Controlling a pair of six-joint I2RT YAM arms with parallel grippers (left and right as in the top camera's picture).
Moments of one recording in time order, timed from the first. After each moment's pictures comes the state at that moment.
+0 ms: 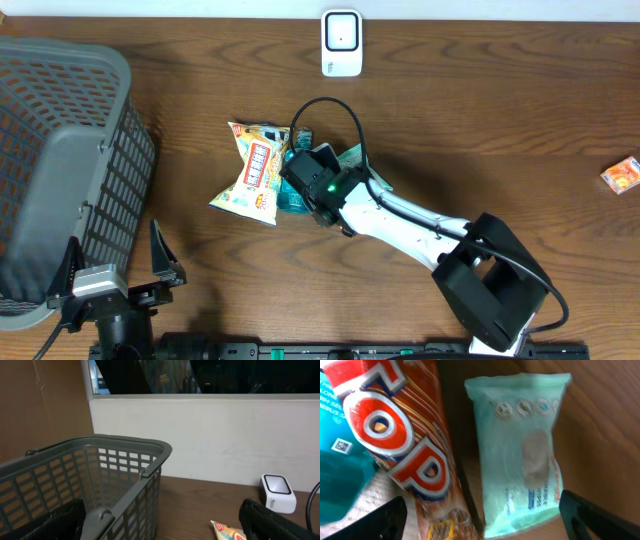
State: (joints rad) left arm -0.02 0.00 0.64 -0.56 -0.23 0.02; right arm 0.85 1.92 1.26 -0.66 0.44 0.28
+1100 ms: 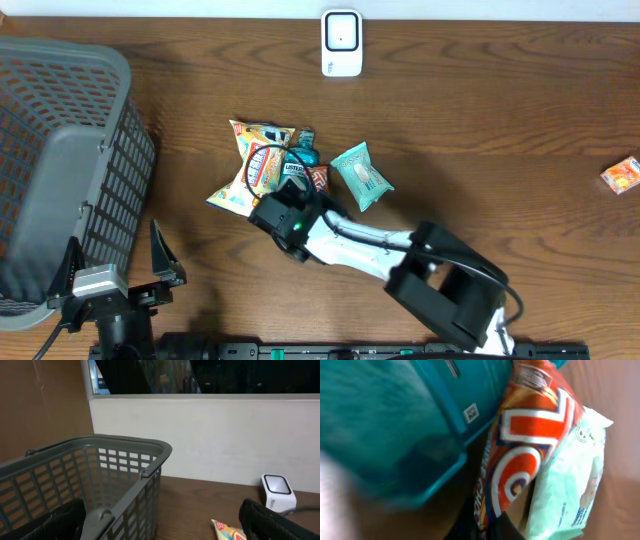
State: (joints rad) left arm -0.02 0.00 0.64 -0.56 -0.23 0.02; right arm 1.01 2.02 1.27 -0.63 0.60 0.11
